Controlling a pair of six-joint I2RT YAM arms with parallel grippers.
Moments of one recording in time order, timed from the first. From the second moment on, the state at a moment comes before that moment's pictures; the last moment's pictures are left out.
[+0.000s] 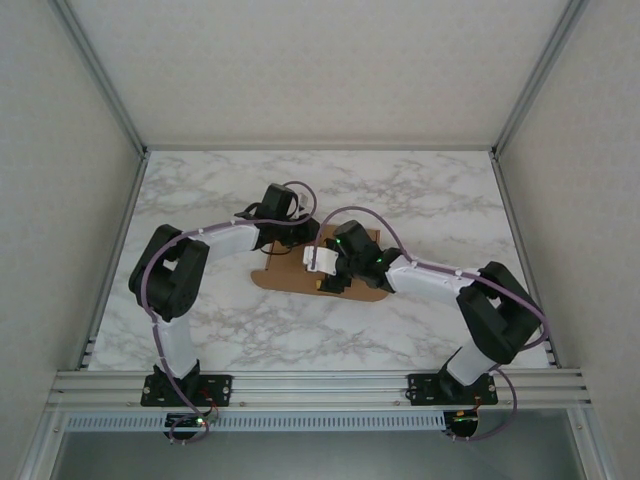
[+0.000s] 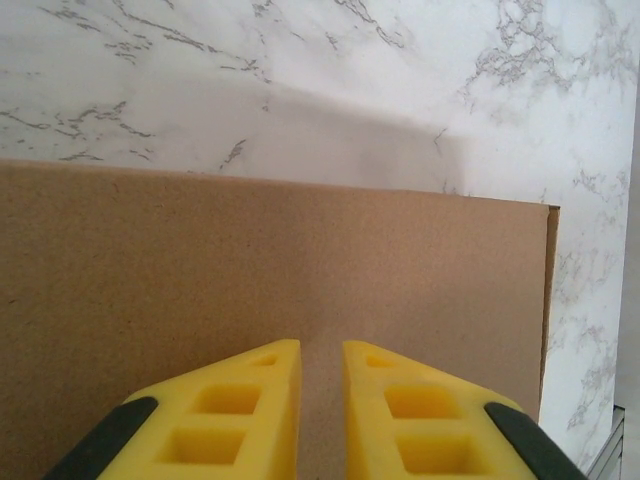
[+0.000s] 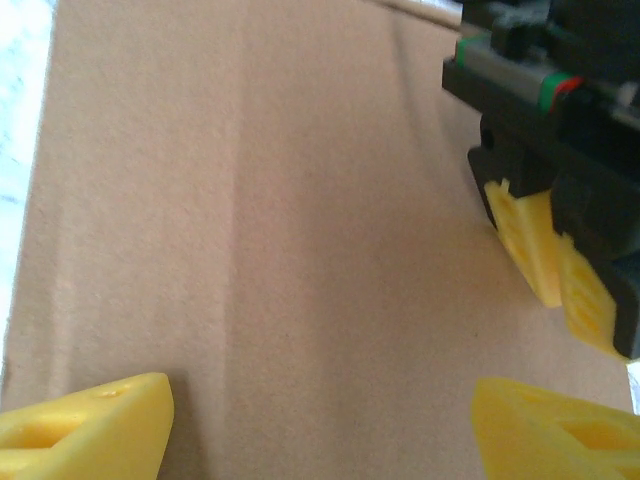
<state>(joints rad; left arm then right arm) -0.47 1.90 1.17 -0.10 0.41 -0.72 0.80 1.59 0.87 -0.09 -0.14 -0.77</state>
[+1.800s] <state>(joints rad) -0.23 1.72 1.12 -0.15 0.28 -0.62 0.56 1.11 0.93 -0.46 0.01 0.17</state>
